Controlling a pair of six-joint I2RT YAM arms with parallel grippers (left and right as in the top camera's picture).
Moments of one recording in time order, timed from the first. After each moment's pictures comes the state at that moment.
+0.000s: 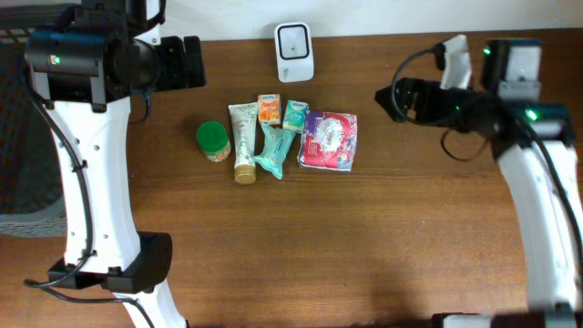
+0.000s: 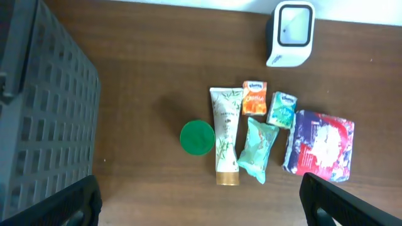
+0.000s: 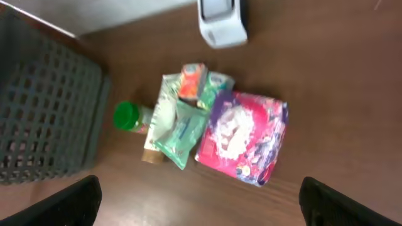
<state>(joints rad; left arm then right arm) -0.14 1.99 2.72 -1.69 -0.05 -0.20 -0.03 1.56 1.53 -0.87 -0.62 0.18</state>
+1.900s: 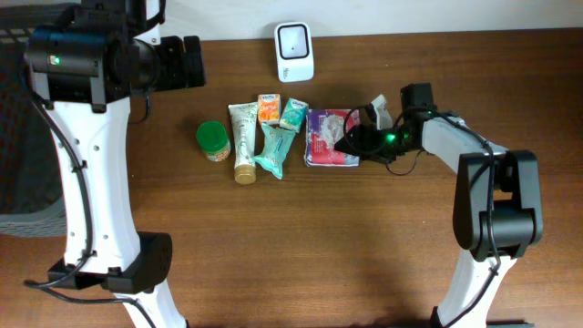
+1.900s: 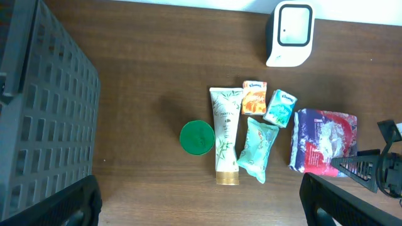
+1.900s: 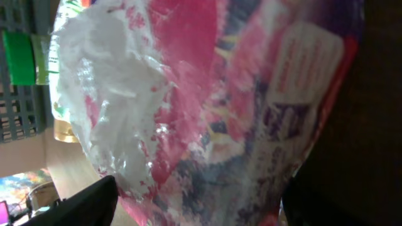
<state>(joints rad) -0.14 1.99 2.72 -1.69 -0.05 -0.20 0.03 2.09 1.32 -0.50 -0.81 0.11</state>
